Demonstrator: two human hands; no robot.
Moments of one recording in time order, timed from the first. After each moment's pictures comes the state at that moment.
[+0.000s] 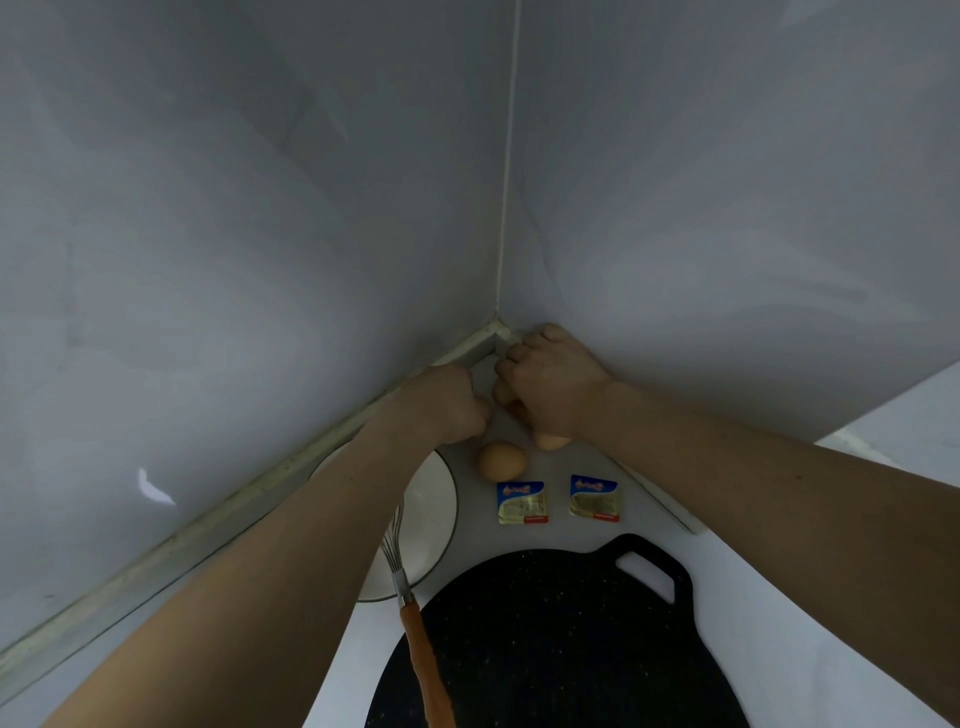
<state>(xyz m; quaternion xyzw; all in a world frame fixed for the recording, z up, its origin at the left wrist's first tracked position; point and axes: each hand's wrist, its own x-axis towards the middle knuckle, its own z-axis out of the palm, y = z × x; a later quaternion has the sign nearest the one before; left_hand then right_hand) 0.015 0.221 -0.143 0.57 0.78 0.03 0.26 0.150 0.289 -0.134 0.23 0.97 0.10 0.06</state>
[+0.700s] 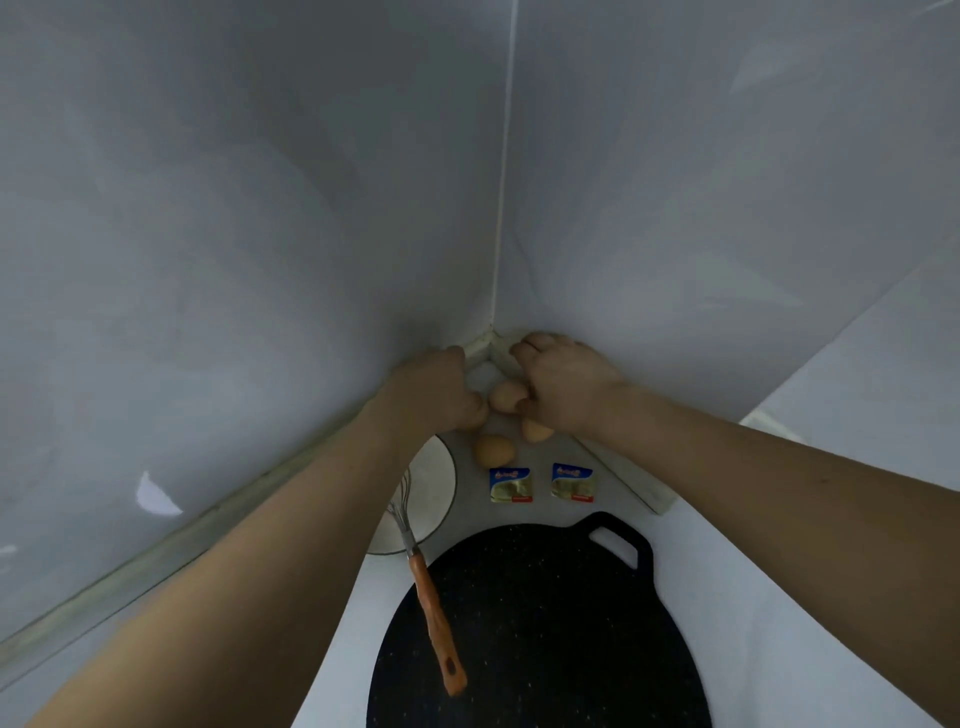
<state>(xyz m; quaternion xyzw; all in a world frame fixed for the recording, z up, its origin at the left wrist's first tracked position) 0.023 0.191 -0.093 0.59 0.78 0.06 0.20 0.178 0.260 -0.075 0.33 0.94 -0.03 0.07</state>
